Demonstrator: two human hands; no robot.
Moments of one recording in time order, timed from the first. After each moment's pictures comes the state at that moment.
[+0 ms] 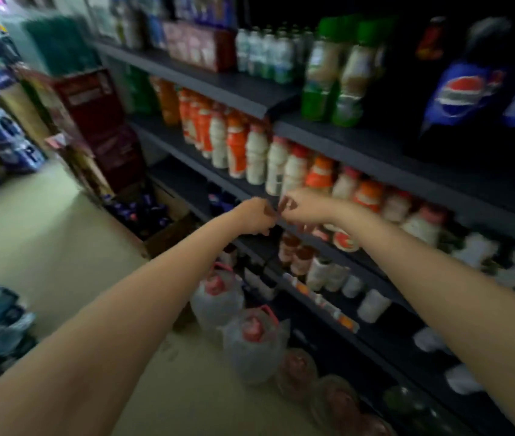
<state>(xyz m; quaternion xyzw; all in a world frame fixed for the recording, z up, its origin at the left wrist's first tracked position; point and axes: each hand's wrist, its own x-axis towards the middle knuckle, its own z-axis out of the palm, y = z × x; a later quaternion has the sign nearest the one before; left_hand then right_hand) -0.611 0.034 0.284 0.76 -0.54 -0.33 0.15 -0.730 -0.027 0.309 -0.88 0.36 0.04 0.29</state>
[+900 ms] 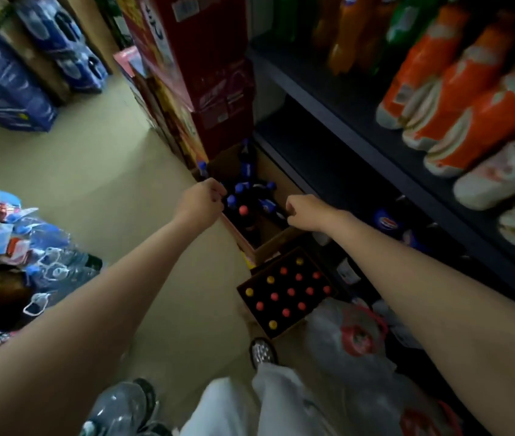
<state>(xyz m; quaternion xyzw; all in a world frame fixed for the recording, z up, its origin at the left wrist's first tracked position) 0.014 0.015 0.120 0.89 -0.30 -0.23 0.24 -0.126 -0.133 0.088 -0.88 0.31 0.20 0.29</state>
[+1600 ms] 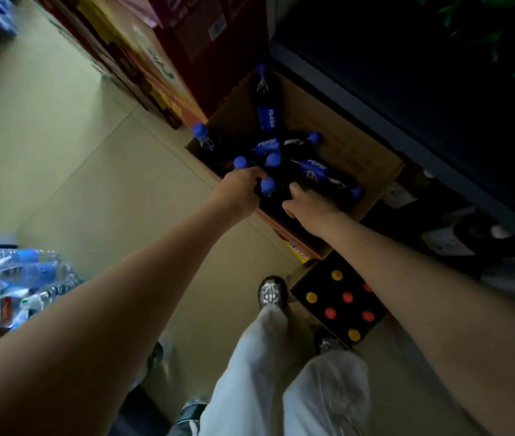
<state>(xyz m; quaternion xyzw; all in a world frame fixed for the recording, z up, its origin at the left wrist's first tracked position) 0.199 -0.089 -0.120 0.82 -0.46 -0.34 0.01 0.064 -0.157 -0.209 -0.91 0.27 0.25 0.21</state>
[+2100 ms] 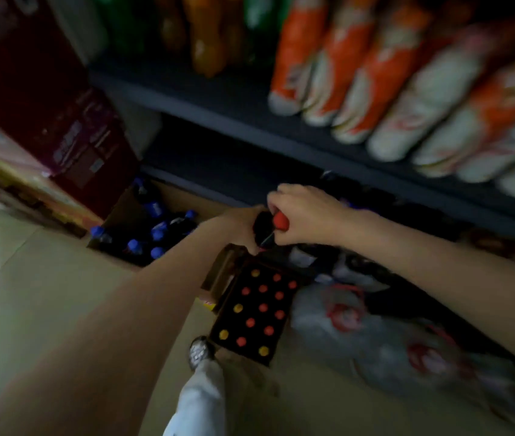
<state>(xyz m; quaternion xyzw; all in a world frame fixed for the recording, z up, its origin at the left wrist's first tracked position) -0.008 -0.134 0.062 0.59 -0.67 -0.43 -0.12 -0.153 -0.146 0.113 -0.91 0.38 0.08 0.16</state>
